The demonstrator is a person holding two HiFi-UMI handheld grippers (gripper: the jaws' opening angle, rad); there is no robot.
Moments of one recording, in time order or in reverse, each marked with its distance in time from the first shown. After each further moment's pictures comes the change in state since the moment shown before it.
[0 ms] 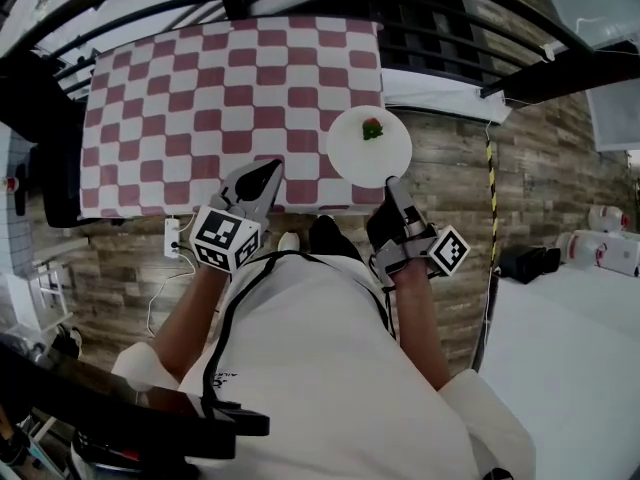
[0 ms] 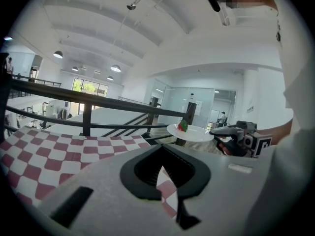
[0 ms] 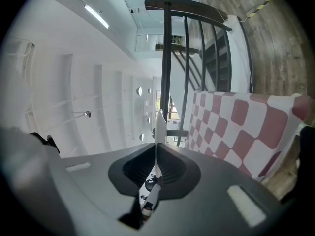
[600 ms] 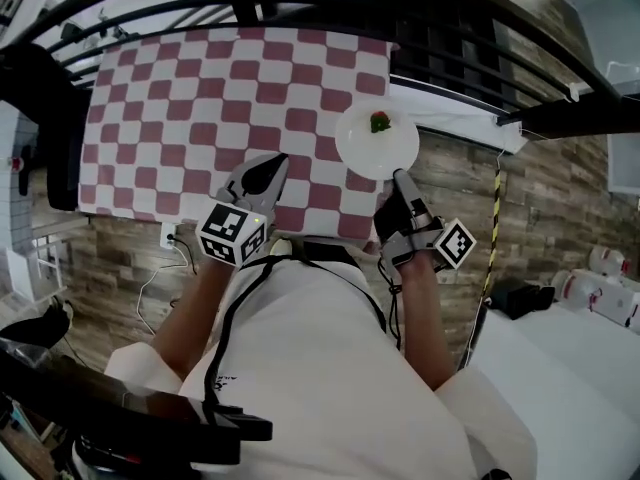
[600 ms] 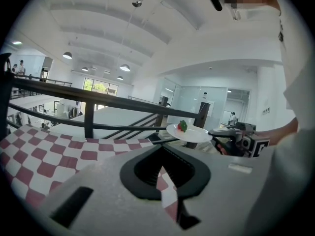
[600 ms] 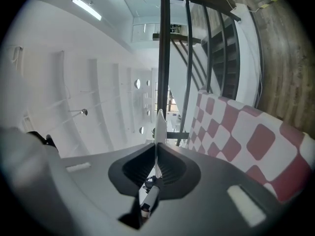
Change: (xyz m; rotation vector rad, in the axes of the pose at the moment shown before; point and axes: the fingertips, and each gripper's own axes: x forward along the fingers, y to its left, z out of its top) left arm 0.099 0.035 0.029 -0.045 -0.001 0.114; right arm 0.089 -0.025 0.101 0.006 0.116 -0.004
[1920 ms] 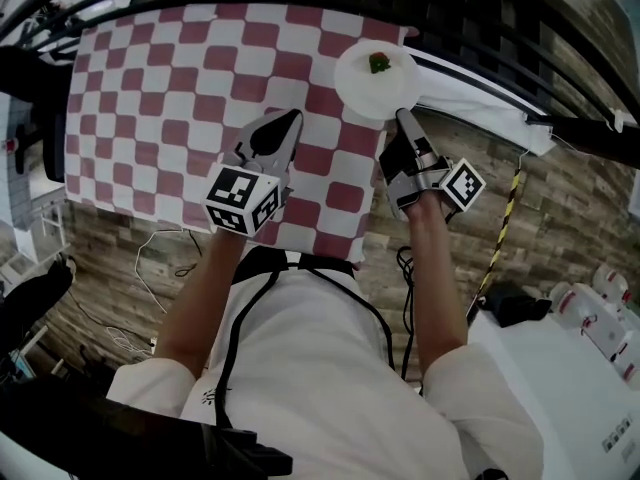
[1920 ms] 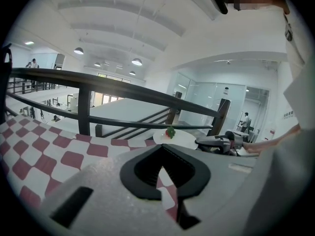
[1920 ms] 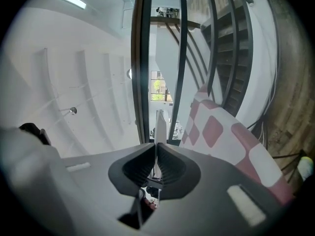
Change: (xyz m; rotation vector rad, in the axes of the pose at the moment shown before) left arm 0.185 0.057 0.004 -0.085 0.046 0.140; right arm 0.157 -0.119 0.143 0.028 0.149 -0.037
